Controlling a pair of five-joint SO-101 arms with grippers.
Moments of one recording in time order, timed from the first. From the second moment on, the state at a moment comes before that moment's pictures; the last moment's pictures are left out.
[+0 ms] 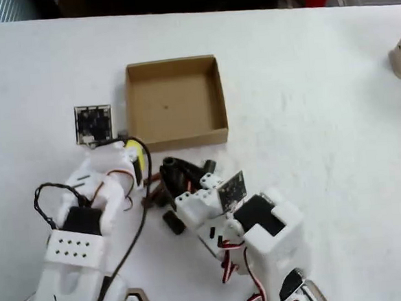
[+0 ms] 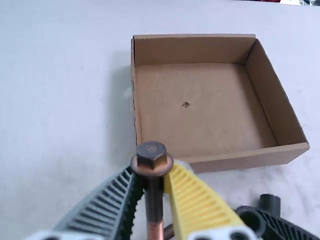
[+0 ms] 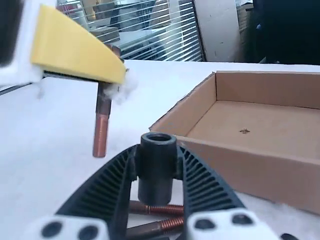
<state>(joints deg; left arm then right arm) 4.4 -56.2 69.6 30.2 13.3 -41.2 22.1 84.5 -95.7 -8.6</state>
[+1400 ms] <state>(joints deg) 18.4 -103.3 89.1 30.8 12.5 -44.1 22.8 84.4 -95.8 -8.5</state>
